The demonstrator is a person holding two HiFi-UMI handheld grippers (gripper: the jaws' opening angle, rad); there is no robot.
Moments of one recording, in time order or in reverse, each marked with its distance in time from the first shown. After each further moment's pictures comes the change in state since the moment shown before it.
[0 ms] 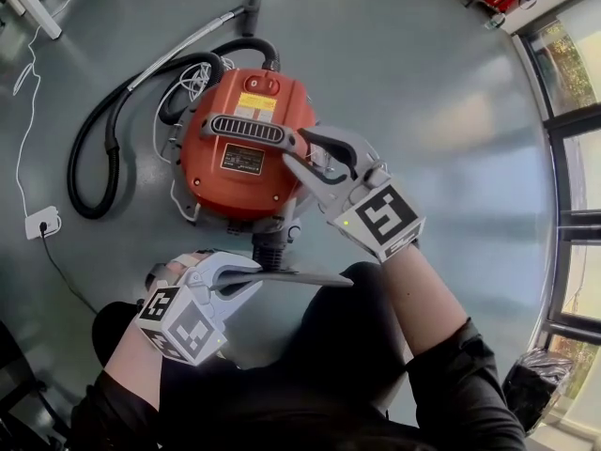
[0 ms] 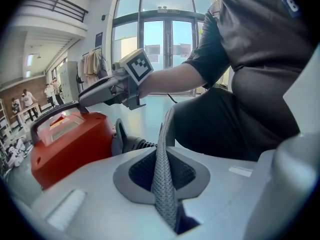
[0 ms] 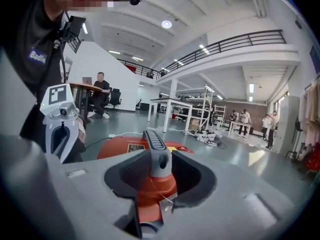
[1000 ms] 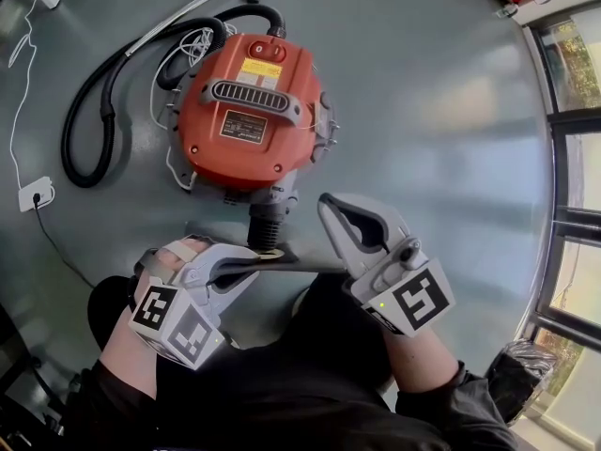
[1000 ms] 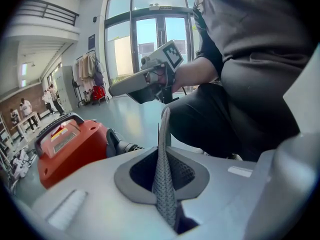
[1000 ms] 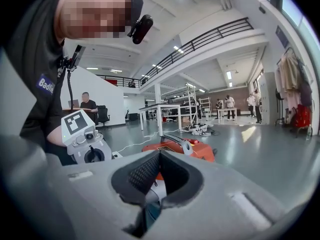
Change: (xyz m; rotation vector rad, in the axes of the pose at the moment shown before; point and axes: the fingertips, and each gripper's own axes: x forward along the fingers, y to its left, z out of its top) left arm -0.013 -0.022 0.017 0.069 0.037 0.001; right arm -0.093 0.067 0.025 0.280 -0.107 -0.082
